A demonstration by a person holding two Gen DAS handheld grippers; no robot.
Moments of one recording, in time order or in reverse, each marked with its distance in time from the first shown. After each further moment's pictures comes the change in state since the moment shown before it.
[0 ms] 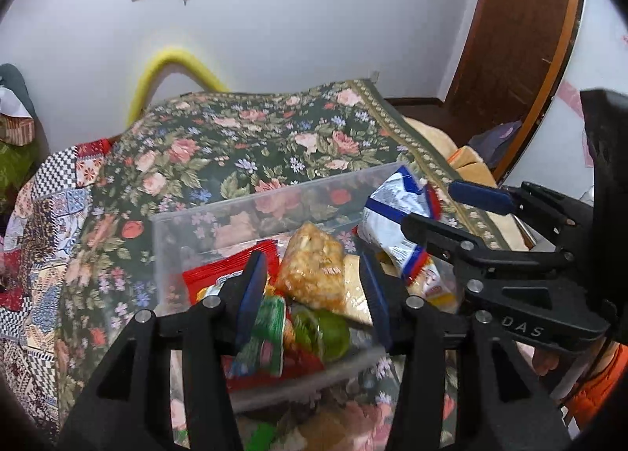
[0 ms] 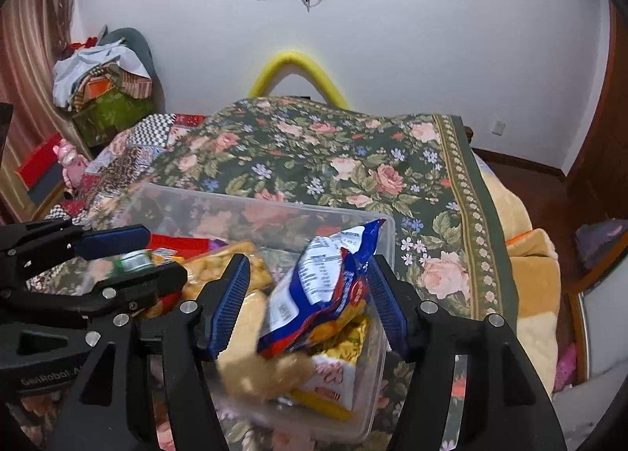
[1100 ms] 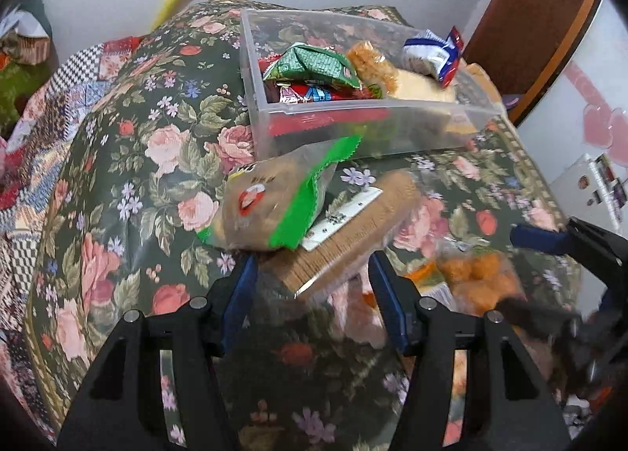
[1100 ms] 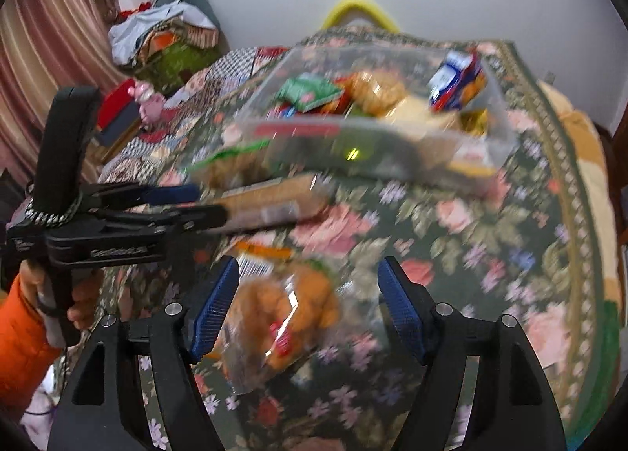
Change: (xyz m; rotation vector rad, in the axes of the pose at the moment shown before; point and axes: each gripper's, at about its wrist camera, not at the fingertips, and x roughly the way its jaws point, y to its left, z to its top) left arm -0.029 0.047 -0.156 -0.098 0.195 -0.013; right arm -0.045 0.088 -0.129 0.010 0.207 0.226
